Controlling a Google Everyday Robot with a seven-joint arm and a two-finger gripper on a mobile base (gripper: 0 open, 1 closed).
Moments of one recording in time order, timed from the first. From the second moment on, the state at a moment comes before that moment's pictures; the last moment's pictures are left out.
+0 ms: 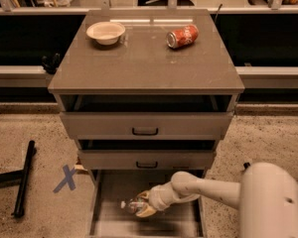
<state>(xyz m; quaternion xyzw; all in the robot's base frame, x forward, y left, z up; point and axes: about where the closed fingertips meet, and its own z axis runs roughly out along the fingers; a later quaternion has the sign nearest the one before) 0.498 0.045 0.248 -0.66 0.63 0.30 0.28</state>
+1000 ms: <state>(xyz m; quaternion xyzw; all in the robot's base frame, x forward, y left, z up) 0.480 0.002 0.343 -0.66 0.60 0.31 0.32</state>
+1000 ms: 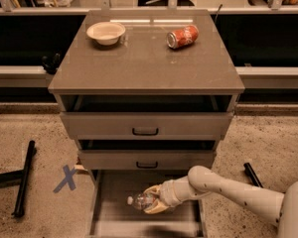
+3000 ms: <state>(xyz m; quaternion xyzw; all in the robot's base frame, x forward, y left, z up) 0.505 -0.033 0.595 -0.74 0.55 0.09 0.38</state>
